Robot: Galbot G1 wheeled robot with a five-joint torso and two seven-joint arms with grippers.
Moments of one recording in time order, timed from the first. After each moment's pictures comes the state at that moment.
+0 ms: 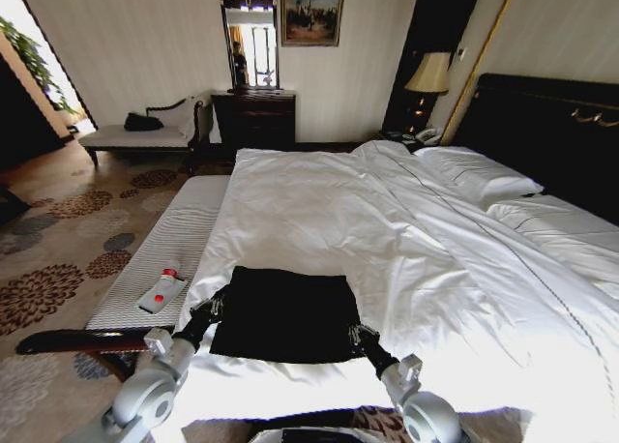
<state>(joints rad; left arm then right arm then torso) 1.67 -0.78 -0.44 -2.13 -0.80 -0.09 -0.16 -1.65 0.99 0.30 2.00 0.48 0.08 -0.01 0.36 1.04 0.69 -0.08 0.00</state>
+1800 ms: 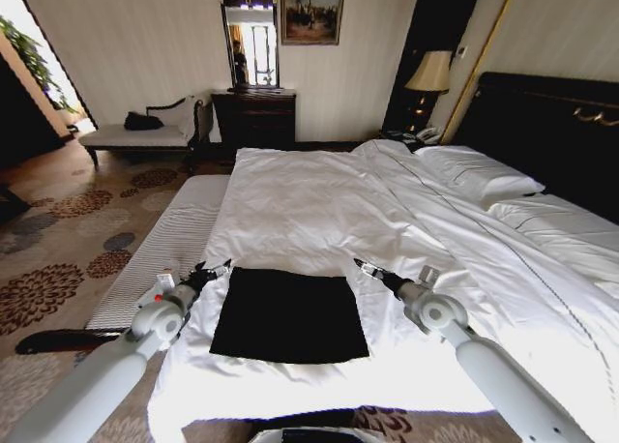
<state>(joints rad) 1.06 -0.75 -0.23 -1.79 -1.16 0.24 -0.32 -1.06 0.82 0.26 1.78 1.33 -0.33 0.20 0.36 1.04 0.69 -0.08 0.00</state>
